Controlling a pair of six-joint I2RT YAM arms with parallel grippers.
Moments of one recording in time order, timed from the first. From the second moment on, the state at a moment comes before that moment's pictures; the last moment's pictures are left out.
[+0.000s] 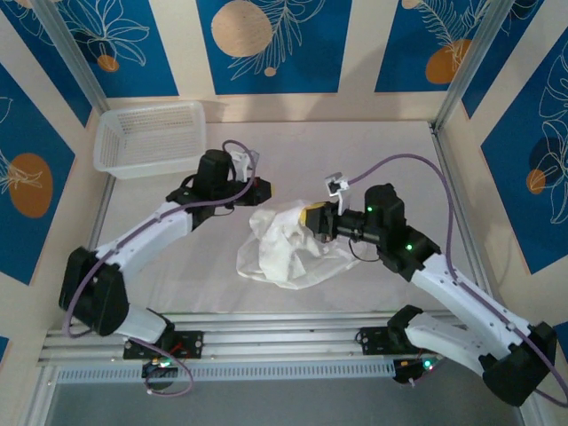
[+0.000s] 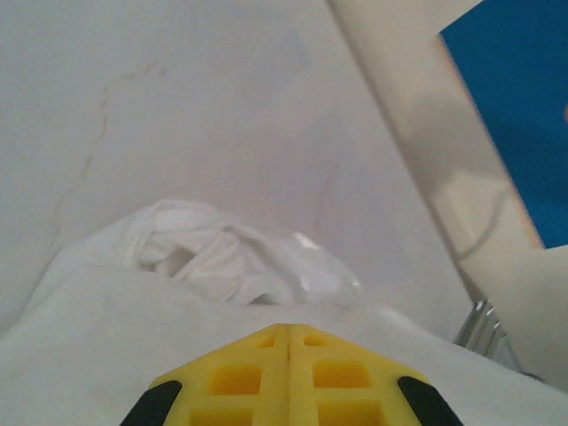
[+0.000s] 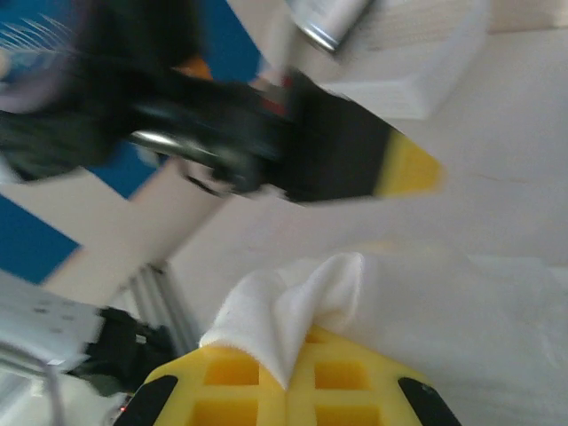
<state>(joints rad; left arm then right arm) -0.53 1.48 1.10 -0.19 0.49 -0.53 0.62 0.89 0.81 -0.15 -0.49 0.47</state>
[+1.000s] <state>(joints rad) -0.93 1.38 1.12 -0.30 0.11 -0.41 0.52 1.00 0.84 -0.22 -0.40 0.69</state>
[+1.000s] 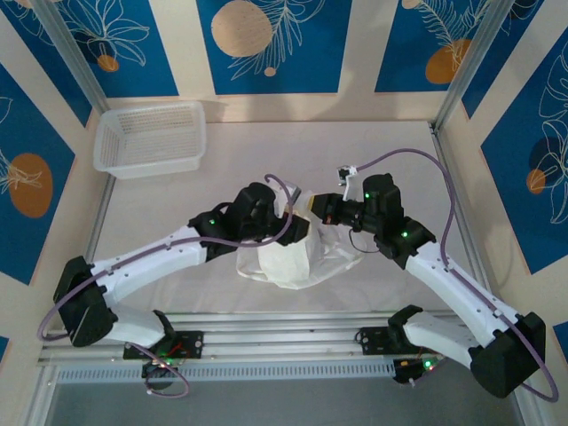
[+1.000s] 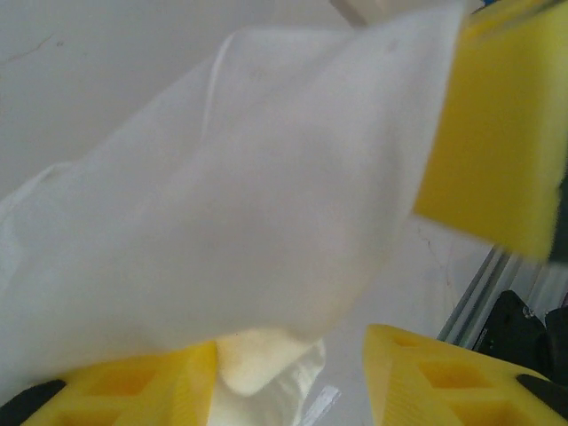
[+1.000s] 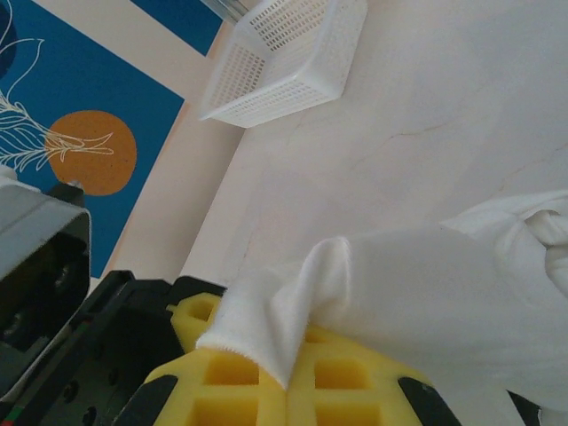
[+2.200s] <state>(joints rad) -0.69 1.34 1.06 0.07 0.67 -0.85 0.49 0.72 0.62 -0.21 -0.39 0.78</state>
